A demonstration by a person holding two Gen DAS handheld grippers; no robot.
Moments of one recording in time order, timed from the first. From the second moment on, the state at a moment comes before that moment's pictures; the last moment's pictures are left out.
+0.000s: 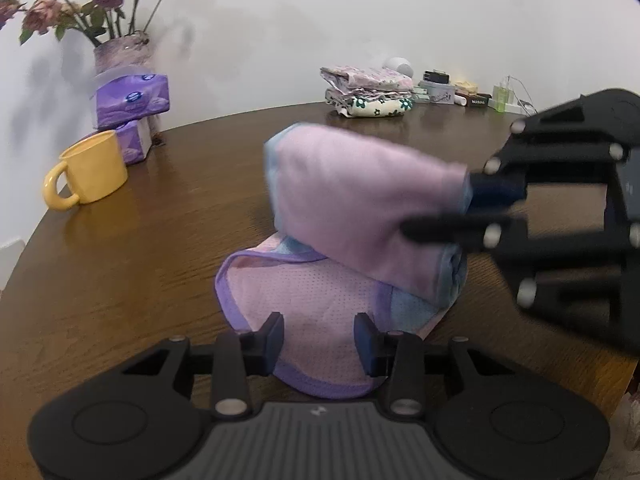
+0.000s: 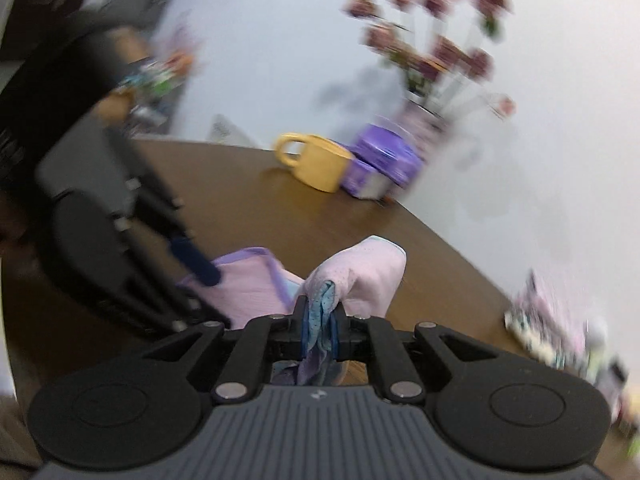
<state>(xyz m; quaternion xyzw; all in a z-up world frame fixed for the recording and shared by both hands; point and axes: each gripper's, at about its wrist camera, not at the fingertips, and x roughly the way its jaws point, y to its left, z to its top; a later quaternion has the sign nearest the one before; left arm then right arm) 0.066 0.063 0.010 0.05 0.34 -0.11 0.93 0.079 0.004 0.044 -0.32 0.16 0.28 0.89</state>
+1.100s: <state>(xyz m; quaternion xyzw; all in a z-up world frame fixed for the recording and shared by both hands) 0.048 0.090 0.040 0.01 0.26 -0.06 0.96 0.100 -0.037 0.055 -0.12 0.27 0.36 0.88</state>
